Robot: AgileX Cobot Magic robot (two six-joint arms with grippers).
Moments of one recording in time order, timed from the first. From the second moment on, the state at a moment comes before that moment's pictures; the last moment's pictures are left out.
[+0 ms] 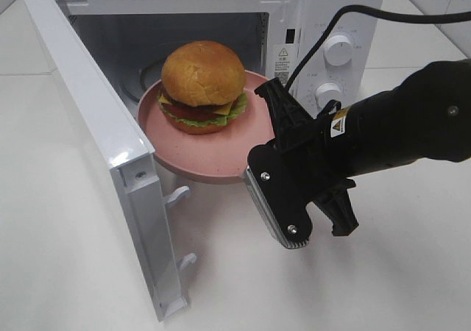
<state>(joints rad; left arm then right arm) 0.00 0.00 -0.52 -0.14 1.08 0.06 0.69 1.57 -0.74 0.20 0.05 -1.79</state>
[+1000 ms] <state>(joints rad) 0.00 0.00 -0.52 -0.14 1.08 0.06 0.69 1.73 -0.98 0.20 0.19 -1.78</state>
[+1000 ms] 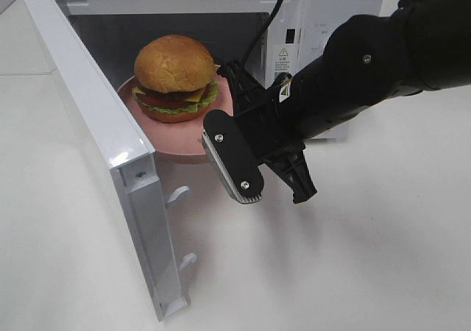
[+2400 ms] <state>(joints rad) 0.00 0.00 -0.52 -0.14 1.08 0.06 0.61 1.92 -1.23 0.09 0.26 -1.78</state>
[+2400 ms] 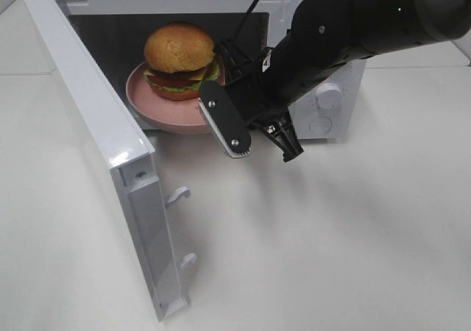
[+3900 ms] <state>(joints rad) 0.00 0.00 -0.52 -0.12 1.08 0.06 0.59 2.25 -1.71 -0.04 0.43 -1.69</state>
